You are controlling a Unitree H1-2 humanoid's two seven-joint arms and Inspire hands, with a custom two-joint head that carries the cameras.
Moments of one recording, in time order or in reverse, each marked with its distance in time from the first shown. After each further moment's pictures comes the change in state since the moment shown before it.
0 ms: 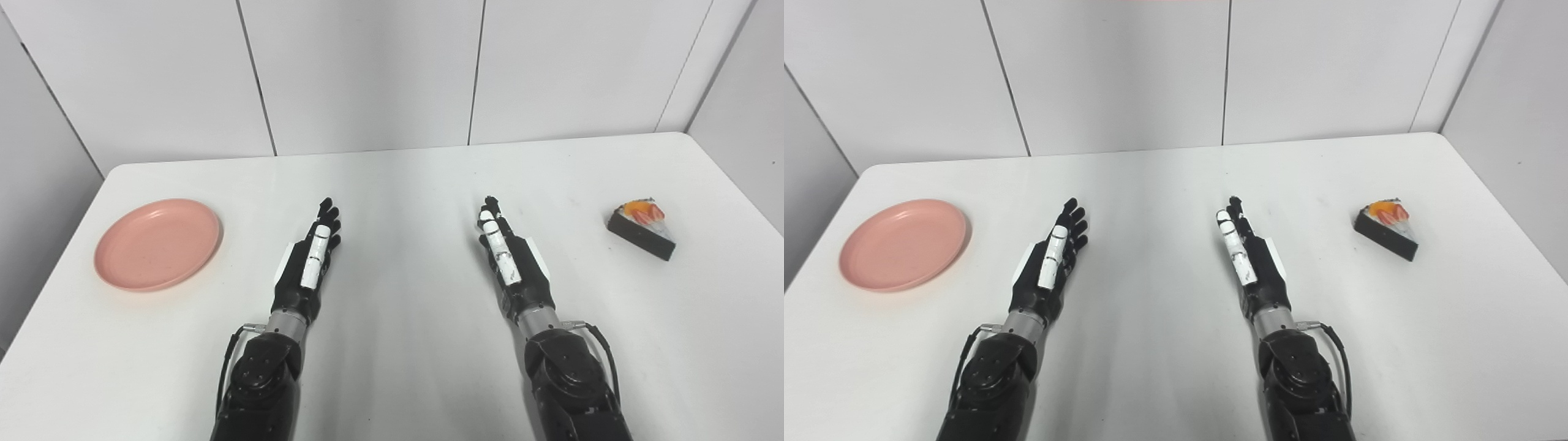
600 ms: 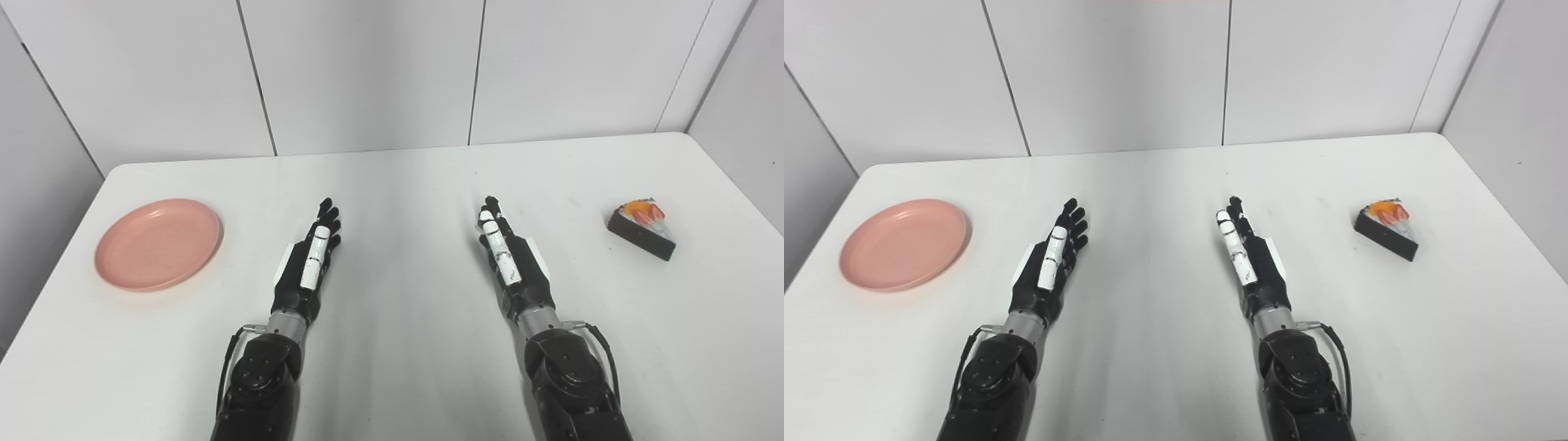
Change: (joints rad) left arm 0.000 0.000 0.001 0.013 0.000 -0.017 -0.001; right arm 0.000 0.000 0.001 0.000 -0.002 0.000 0.000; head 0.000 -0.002
